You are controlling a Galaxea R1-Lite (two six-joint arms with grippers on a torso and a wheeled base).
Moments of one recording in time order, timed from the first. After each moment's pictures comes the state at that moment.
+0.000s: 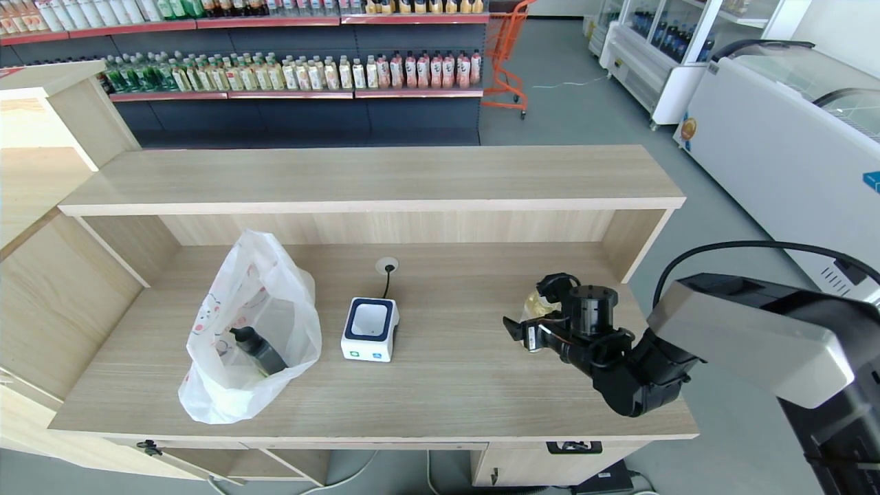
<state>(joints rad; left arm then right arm) 0.00 0.00 0.00 0.00 -0.02 0.00 0.38 2.45 -1.07 -1.11 -0.06 -0.02</state>
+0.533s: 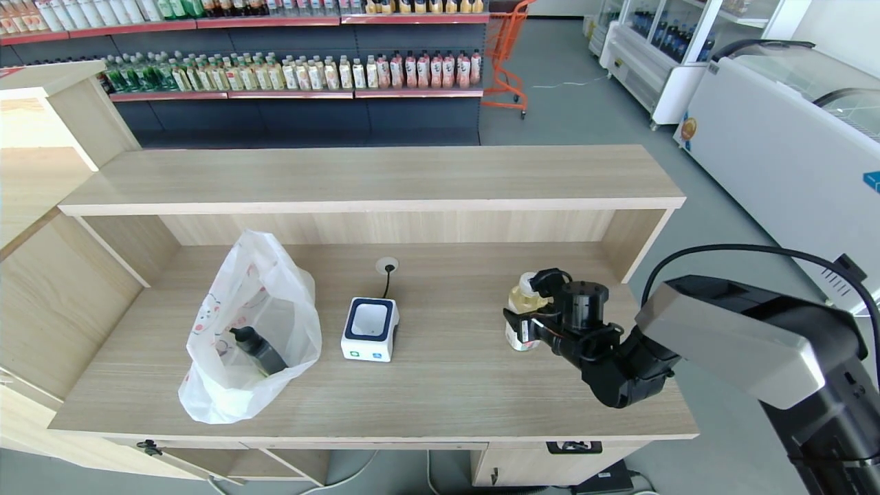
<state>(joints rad) 0.00 0.00 0.00 0.00 -0.02 0.00 0.38 2.51 -1.17 -1.10 -0.06 -0.04</state>
